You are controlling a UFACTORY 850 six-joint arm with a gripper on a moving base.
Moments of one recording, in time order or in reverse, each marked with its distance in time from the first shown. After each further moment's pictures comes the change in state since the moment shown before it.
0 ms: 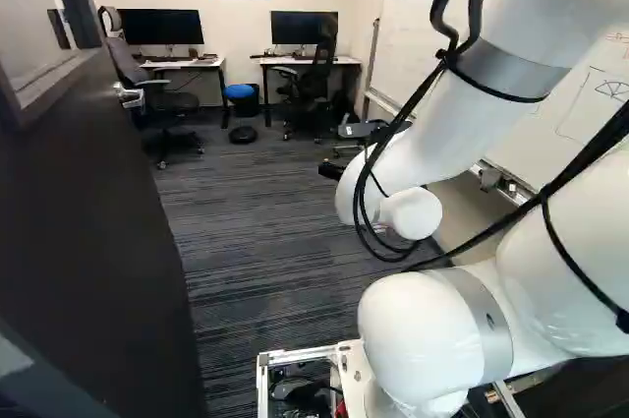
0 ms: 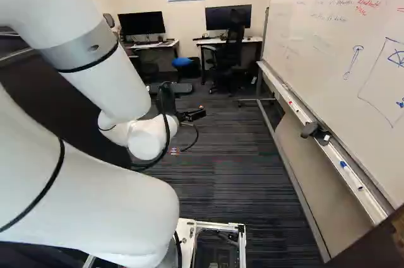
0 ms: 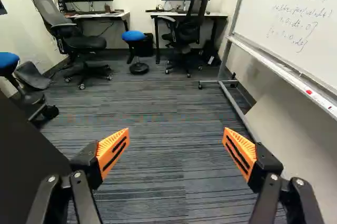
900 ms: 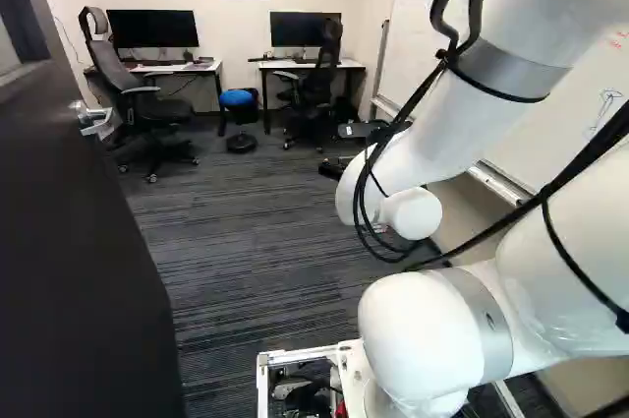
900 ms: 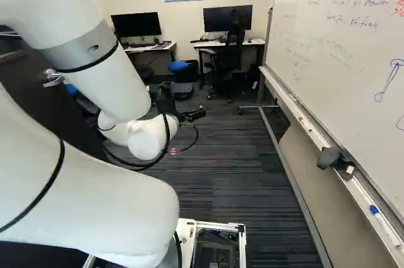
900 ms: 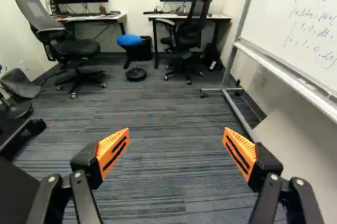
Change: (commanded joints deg) arm 0.0 0.0 0.0 0.0 0.0 0.0
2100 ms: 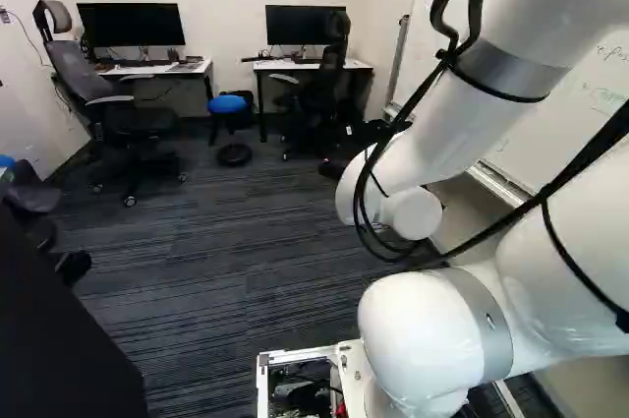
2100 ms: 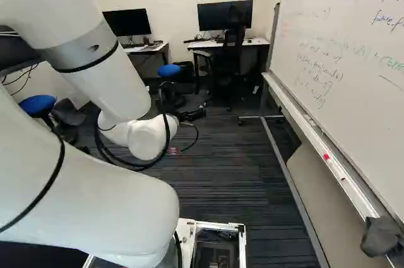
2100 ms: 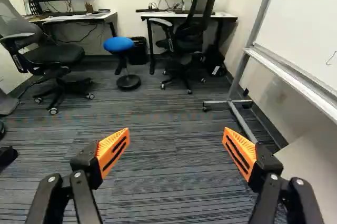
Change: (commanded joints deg) arm 0.0 0.0 0.0 0.0 0.0 0.0
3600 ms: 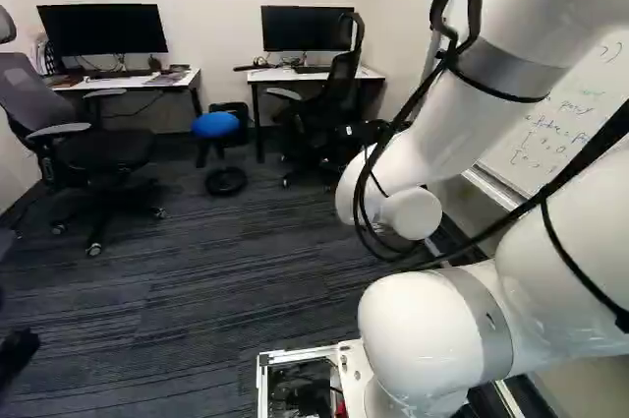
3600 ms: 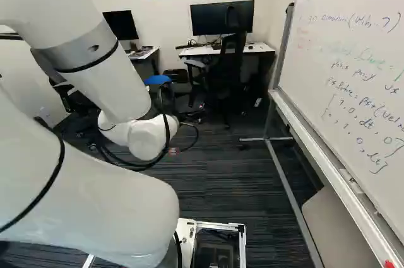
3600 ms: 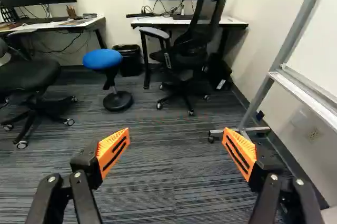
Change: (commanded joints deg) arm 0.0 0.0 0.0 0.0 0.0 0.0
